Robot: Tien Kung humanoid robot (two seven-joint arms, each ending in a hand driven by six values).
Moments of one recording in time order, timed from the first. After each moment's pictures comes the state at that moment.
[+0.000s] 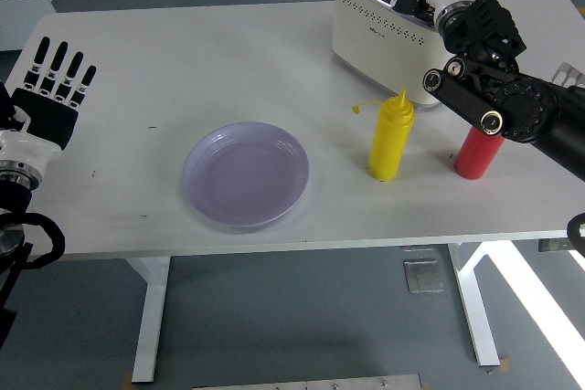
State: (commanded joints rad) left arm -0.28 0.30 -1.36 -1.40 0.06 0.12 -0.09; right arm 1.18 -0.15 0.47 0.67 -1.39 -0.39 -0.26
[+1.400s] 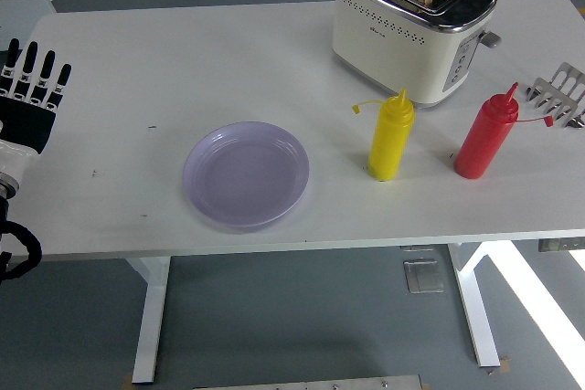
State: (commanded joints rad) left arm -0.19 0.30 -1.48 -1.49 -0.02 0.13 -0.07; right arm 0.78 -0.64 1.05 1.33 -1.86 -0.15 -0.26
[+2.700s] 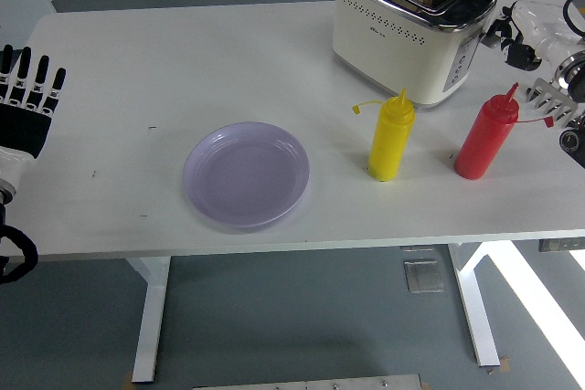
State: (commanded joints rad) left arm -0.17 0.29 -1.49 -1.49 -0.04 0.13 -0.06; right arm 0.82 -0.56 0.72 1.05 -1.80 -0.13 -0.19
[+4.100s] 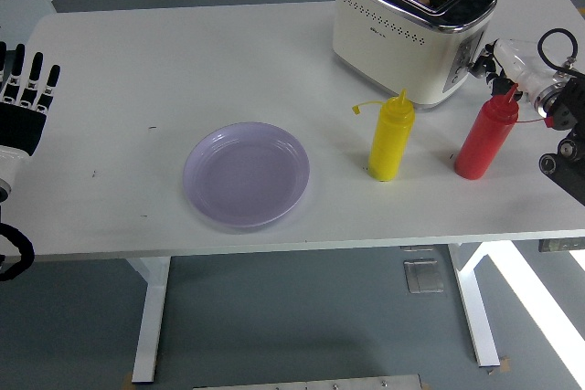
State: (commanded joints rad) left arm -0.18 0.30 -1.50 -1.49 -0.04 0.13 -0.07; right arm 0.80 -0.51 0.61 0.93 -1.76 -0.17 -0.16
